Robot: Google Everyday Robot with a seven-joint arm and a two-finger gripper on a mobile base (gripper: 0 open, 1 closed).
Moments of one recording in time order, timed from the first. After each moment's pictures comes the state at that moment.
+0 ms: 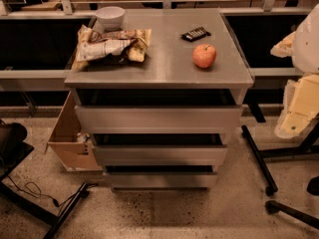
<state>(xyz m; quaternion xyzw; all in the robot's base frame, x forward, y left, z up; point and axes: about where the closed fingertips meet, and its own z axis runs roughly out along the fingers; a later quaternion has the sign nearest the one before) 0.438 -0.217 0.976 -0.60 0.78 -0.03 0.16</state>
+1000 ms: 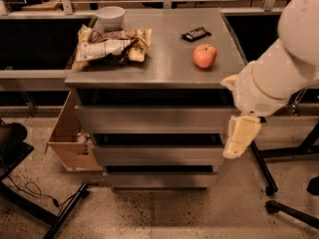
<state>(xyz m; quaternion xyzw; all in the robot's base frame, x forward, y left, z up) 0.473 -0.156 0.873 -0.65 0.73 -0.01 0.20</state>
